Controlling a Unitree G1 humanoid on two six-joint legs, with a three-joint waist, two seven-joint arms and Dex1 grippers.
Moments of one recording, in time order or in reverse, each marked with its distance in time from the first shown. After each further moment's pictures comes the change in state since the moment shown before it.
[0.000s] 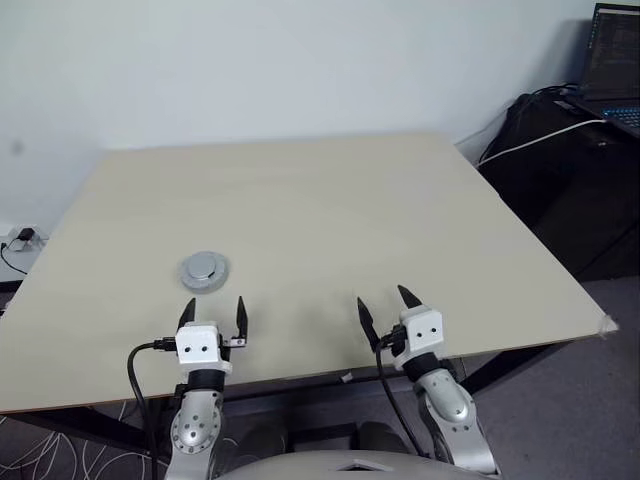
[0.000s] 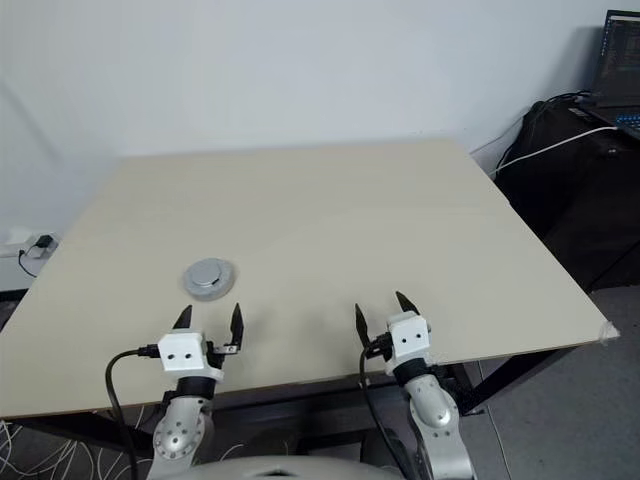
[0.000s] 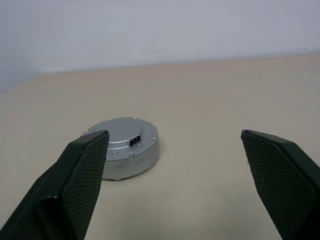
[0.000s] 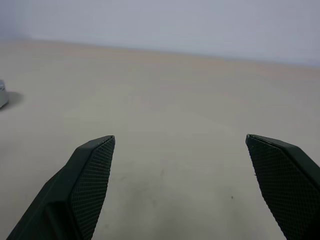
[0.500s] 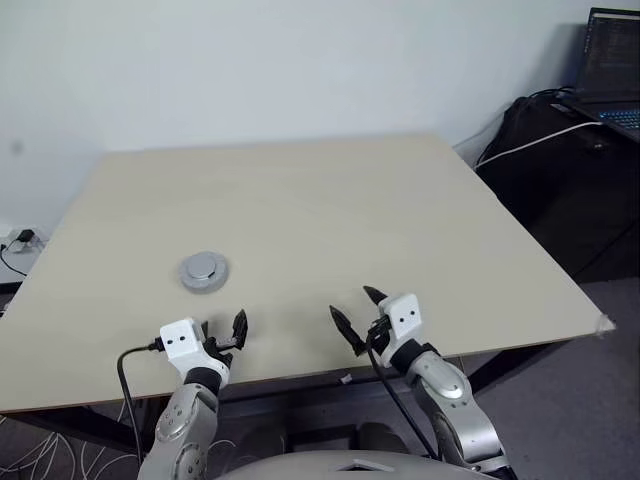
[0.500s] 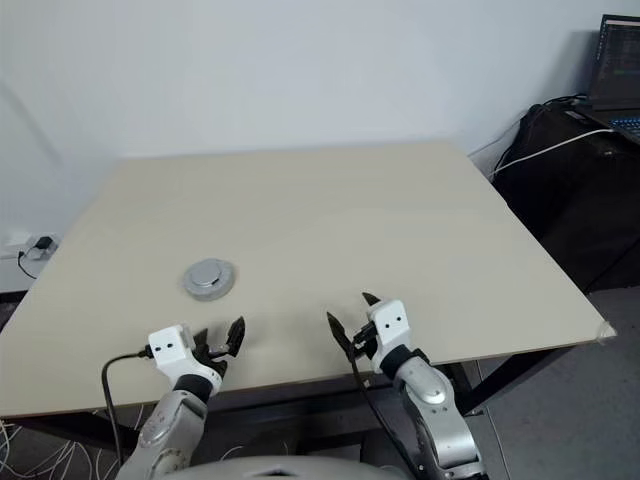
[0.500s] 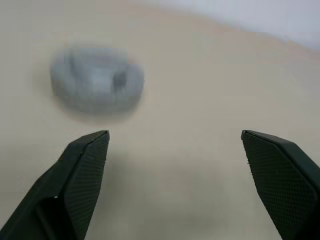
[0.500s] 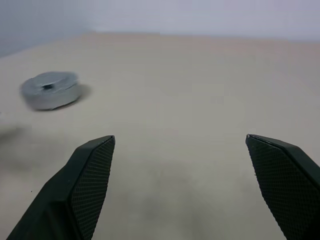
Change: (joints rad) left arm 0.029 0.050 0.009 -0.235 -0.308 0.379 -0.091; right arm -0.060 -0.067 0.045 -0.106 0.088 0.201 0.154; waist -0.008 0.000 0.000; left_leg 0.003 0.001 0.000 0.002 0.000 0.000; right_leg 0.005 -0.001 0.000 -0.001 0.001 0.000
